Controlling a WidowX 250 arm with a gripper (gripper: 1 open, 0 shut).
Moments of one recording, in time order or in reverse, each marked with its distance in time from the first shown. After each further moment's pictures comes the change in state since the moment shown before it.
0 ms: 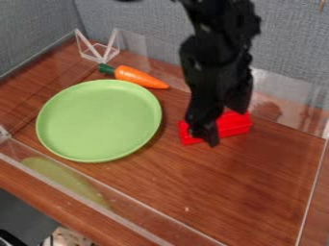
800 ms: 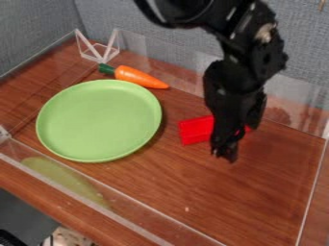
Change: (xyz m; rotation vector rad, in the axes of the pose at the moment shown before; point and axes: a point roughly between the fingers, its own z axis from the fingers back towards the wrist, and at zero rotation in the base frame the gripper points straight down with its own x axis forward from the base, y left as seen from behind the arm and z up) arm -0.010 -0.003 -0.026 0.006 -0.049 0.115
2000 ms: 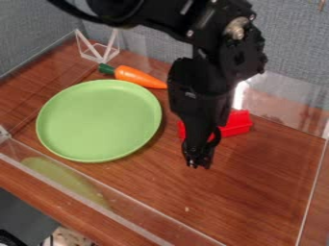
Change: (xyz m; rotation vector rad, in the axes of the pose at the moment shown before) arm 0.015 0.035 0.041 -0.006 -0.081 0.227
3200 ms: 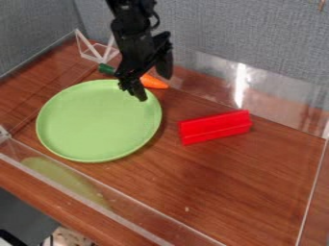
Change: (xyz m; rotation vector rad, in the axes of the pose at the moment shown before) arm 0.125 -0.103 -0.080 0.021 0.105 -0.367
